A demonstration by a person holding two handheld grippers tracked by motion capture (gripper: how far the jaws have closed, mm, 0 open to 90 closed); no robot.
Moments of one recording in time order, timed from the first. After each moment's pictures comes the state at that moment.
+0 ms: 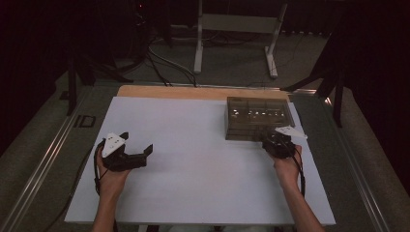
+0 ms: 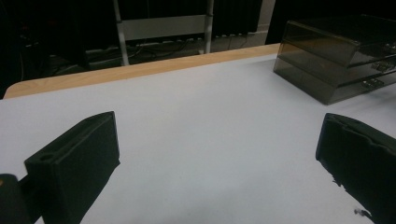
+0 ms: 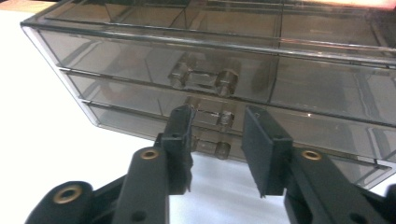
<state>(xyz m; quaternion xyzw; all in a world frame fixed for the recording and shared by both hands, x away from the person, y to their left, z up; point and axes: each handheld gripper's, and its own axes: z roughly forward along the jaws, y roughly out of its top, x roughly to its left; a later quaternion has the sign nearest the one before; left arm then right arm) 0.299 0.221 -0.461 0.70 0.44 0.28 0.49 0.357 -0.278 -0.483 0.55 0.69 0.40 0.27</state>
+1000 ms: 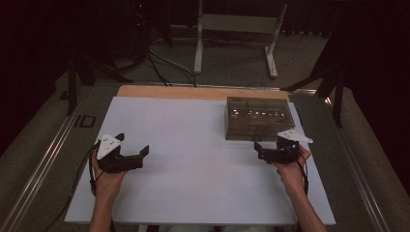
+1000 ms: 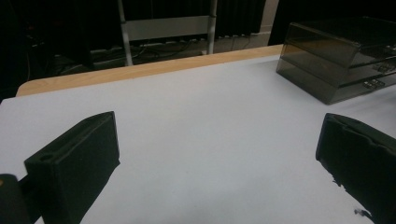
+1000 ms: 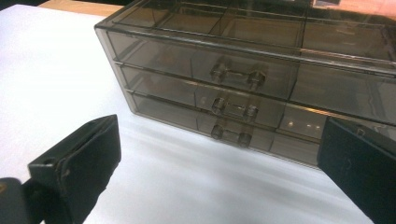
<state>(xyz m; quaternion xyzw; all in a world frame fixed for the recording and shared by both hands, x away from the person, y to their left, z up) 0.292 0.231 -0.457 0.70 0.44 0.28 0.49 0.332 -0.278 -0.465 0.51 0.71 0.41 0.25</state>
